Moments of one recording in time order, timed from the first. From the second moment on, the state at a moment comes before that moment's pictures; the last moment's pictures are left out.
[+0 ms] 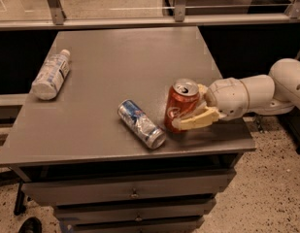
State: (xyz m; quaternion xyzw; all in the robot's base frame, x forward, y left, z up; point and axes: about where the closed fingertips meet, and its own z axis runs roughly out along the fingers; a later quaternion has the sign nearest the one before) arm 0.467 -0.069 0.878 -0.58 0.47 0.49 0.45
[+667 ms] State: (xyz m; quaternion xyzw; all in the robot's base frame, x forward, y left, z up) arm 0.468 -0.069 0.878 -0.58 0.47 0.49 0.45
